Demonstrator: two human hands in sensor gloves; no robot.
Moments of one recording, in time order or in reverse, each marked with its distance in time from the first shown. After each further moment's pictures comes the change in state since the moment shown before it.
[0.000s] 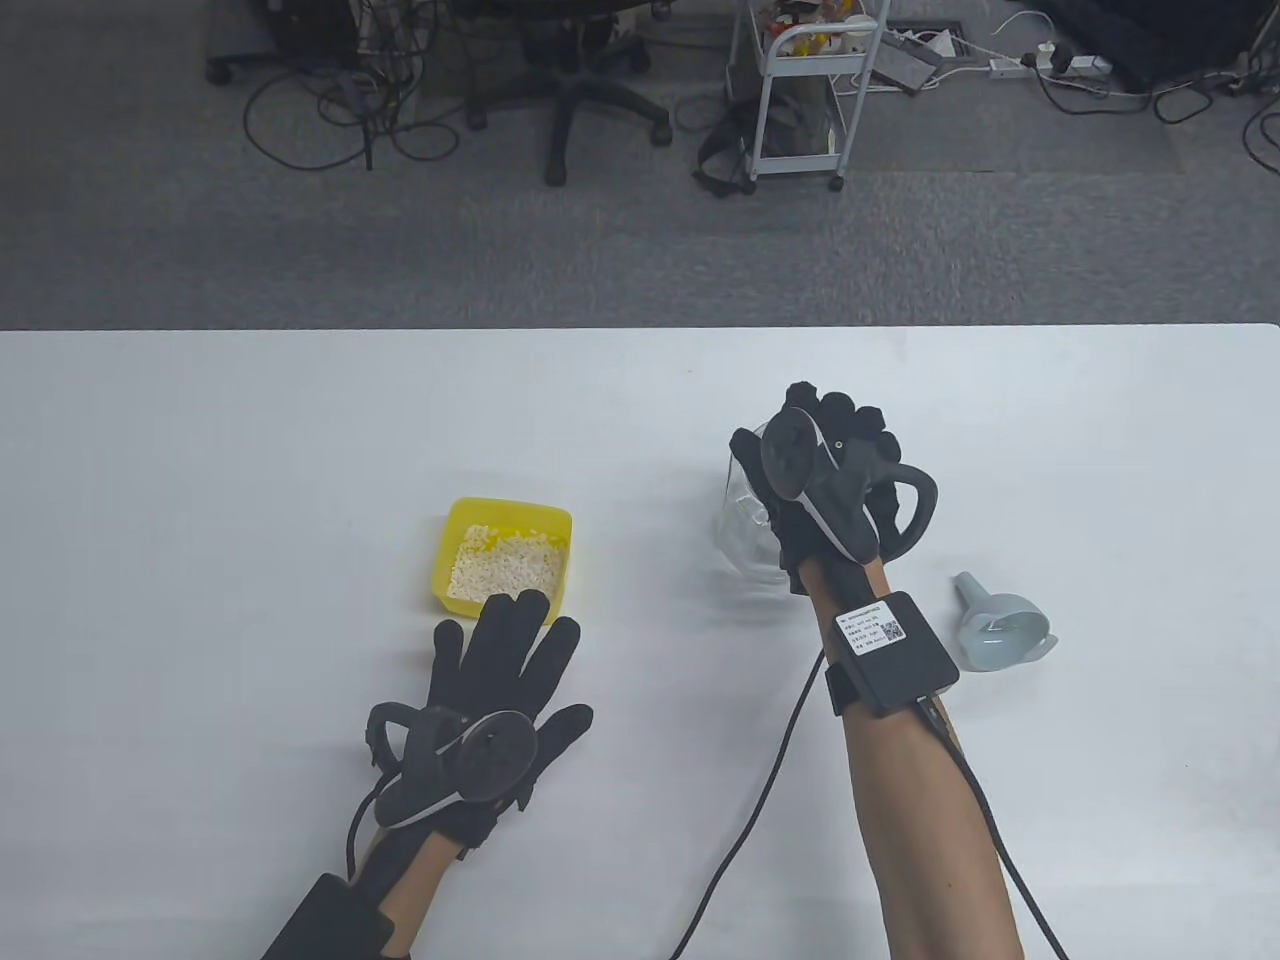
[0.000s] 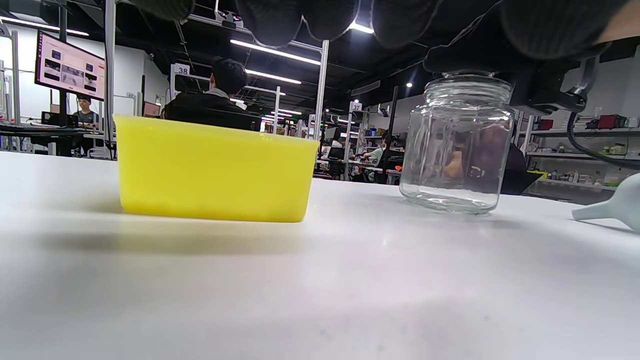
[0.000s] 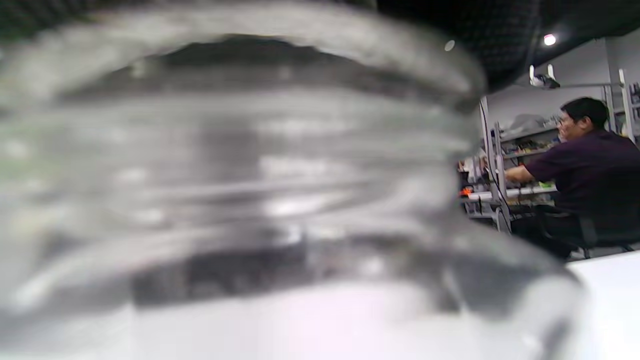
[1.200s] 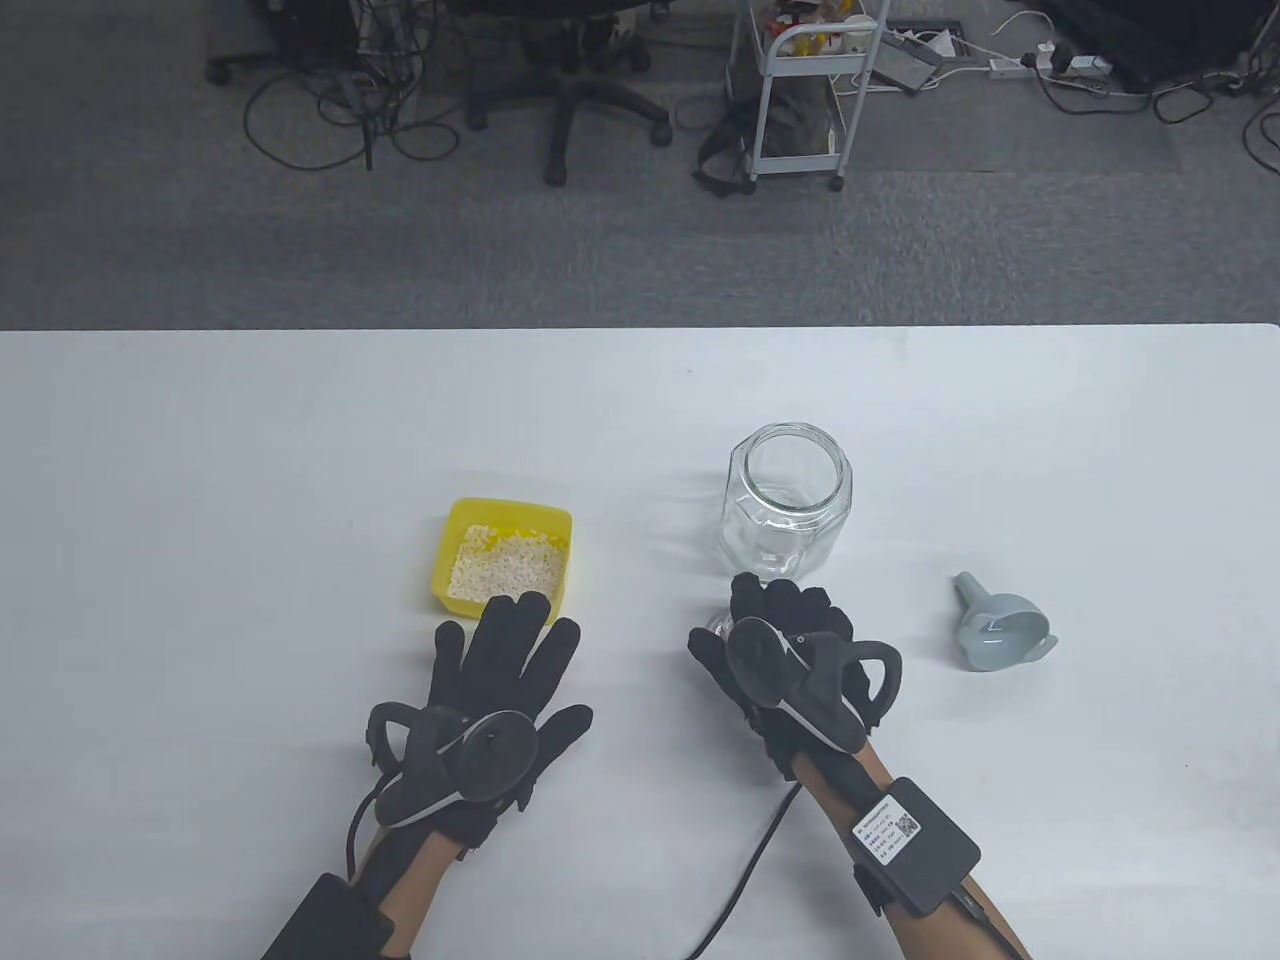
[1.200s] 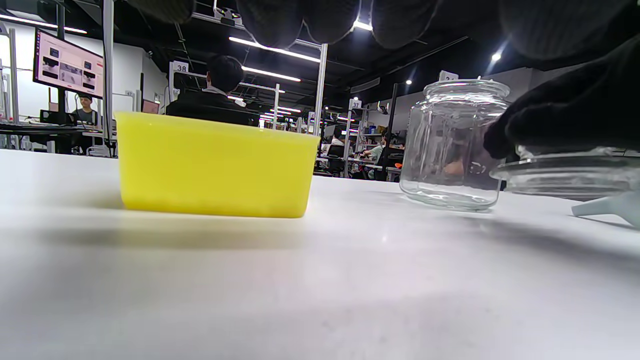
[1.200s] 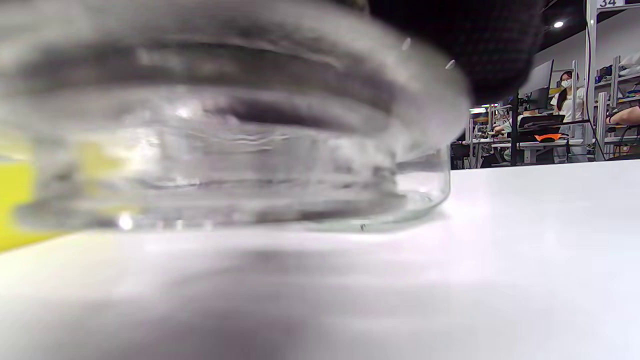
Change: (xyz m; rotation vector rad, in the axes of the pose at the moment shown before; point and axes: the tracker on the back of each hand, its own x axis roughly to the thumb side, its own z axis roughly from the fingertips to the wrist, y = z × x) left_hand 0.001 0.000 0.000 -0.008 -0.002 -0.003; right_hand -0.005 0.044 0.148 0.225 -0.227 -0.008
